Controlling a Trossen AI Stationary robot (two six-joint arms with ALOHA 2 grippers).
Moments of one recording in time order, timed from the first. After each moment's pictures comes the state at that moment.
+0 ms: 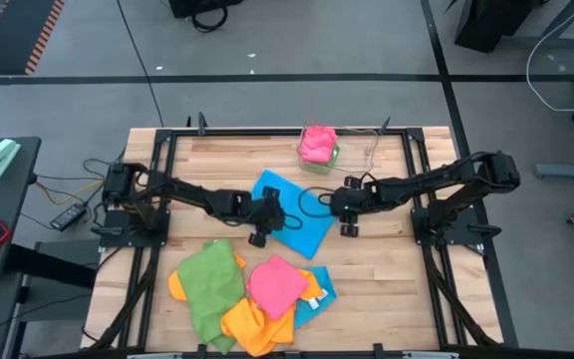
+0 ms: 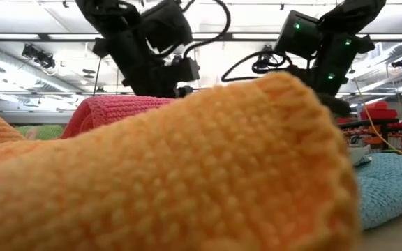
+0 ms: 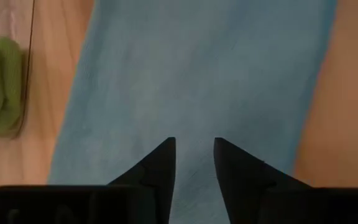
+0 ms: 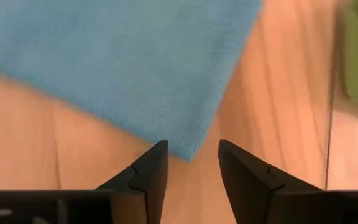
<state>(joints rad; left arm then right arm) -0.04 1.76 0.98 -0.14 -0.21 0.42 -0.04 1.44 0.71 -0.40 0.23 -0.01</state>
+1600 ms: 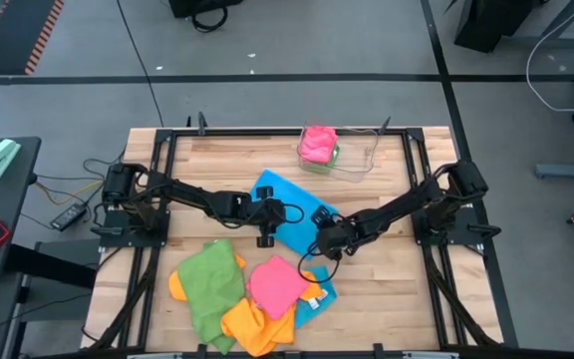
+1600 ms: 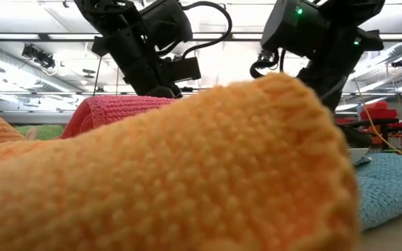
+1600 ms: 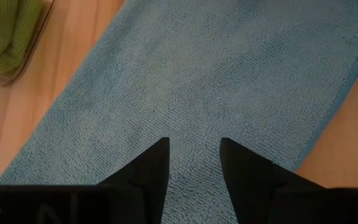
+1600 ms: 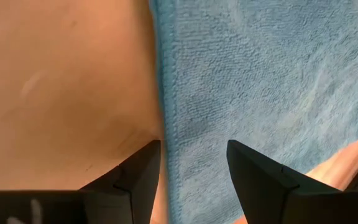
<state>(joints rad) -0.04 1.76 0.98 -0.13 -0.25 0.09 0.22 1.75 0.87 -0.33 0.43 -0.75</state>
